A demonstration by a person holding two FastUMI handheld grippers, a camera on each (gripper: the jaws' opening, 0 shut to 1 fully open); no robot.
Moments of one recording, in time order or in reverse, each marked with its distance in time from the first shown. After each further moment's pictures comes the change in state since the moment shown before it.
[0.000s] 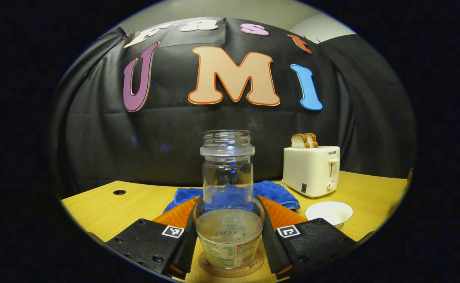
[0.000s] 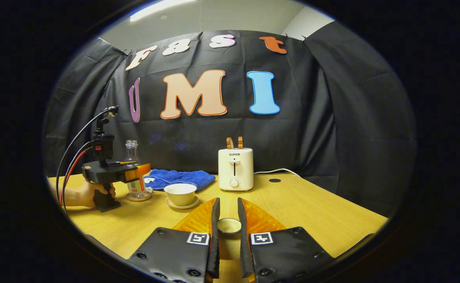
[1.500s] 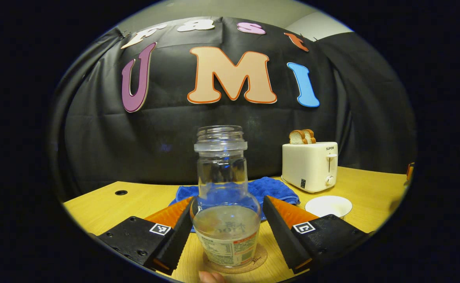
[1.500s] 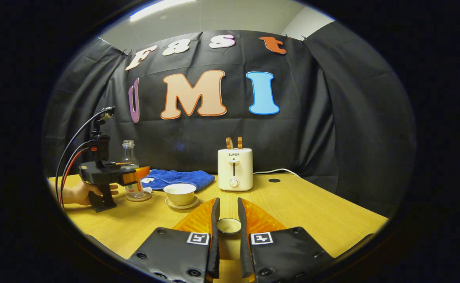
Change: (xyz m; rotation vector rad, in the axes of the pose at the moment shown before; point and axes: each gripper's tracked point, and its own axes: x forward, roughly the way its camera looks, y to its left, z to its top) left arm -0.011 -0.001 -0.006 0.011 0.028 -0.014; right arm -0.002 0.000 0.001 -0.001 0.000 -0.003
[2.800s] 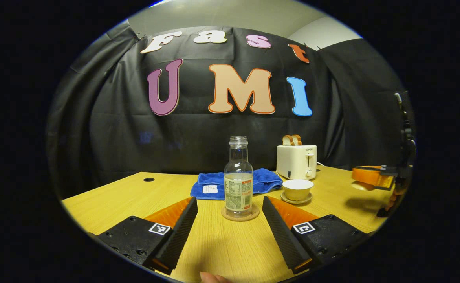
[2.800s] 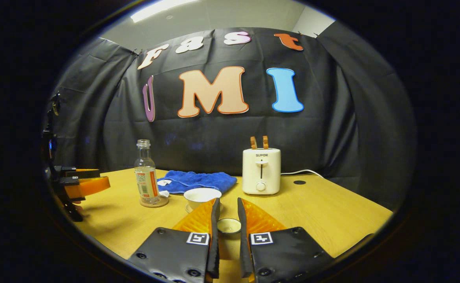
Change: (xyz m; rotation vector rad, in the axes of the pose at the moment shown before) left arm -0.171 0.013 0.001 -0.024 -0.002 0.032; right arm 0.050 0.069 -0.006 0.009 0.020 0.136
